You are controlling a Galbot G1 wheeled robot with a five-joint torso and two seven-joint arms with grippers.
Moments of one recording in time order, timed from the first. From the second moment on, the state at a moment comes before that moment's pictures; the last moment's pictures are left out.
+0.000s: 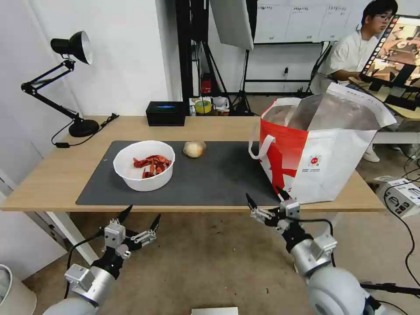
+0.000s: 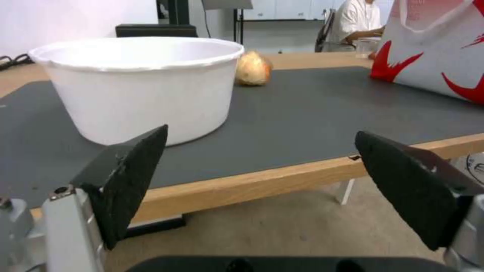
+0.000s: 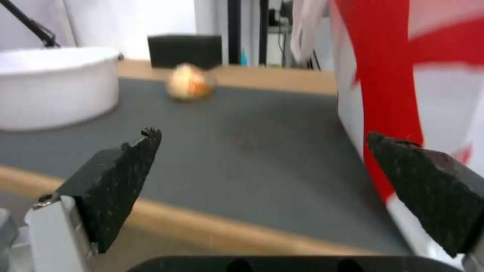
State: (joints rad) left arm 1.75 -1.00 -0.56 -2.14 -0.47 -0.14 0.05; right arm -1.49 0.85 0.18 2.17 0.46 0.06 0.32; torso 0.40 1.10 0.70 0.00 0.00
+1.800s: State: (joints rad) left arm 1.72 -0.99 -0.54 -2.08 -0.46 -0.15 0.05; right arm -0.94 0.91 -0.12 1.98 0.72 -0.01 0.25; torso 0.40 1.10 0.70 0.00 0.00
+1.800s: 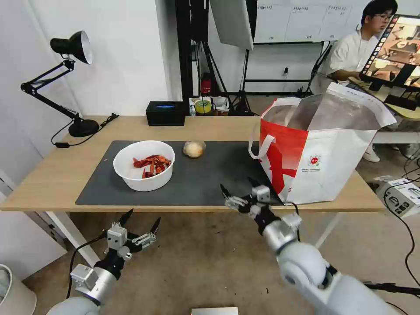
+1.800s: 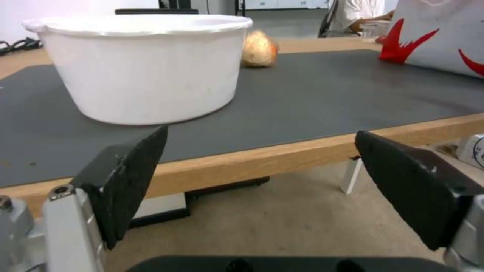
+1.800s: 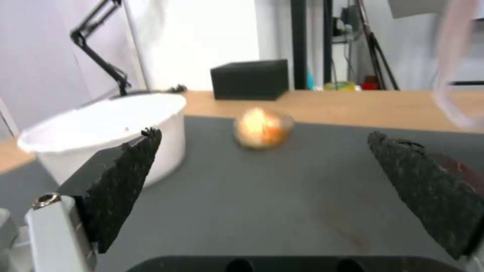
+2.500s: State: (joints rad) left arm 1.73 -0.98 -0.55 -2.08 -0.48 -0.15 0.05; right arm -0.41 1.19 -0.36 1.49 0.86 -0.09 0.36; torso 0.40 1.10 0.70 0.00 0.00
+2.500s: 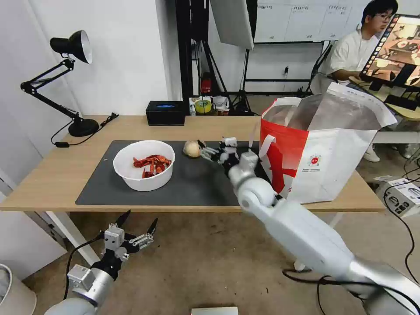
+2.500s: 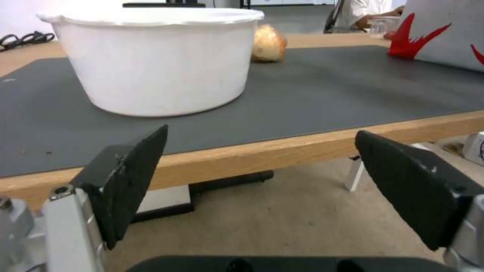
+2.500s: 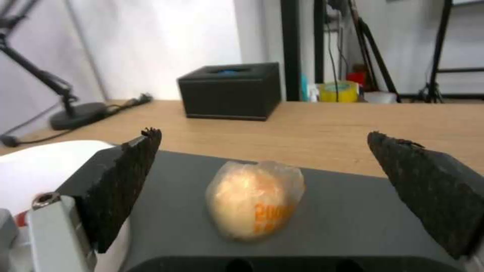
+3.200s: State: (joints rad) left arm 1.75 -1.00 -0.57 -2.08 -0.47 -0.15 0.05; right arm -0.18 1.46 -0.40 1.04 0.90 -0.27 0.37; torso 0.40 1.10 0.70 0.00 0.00
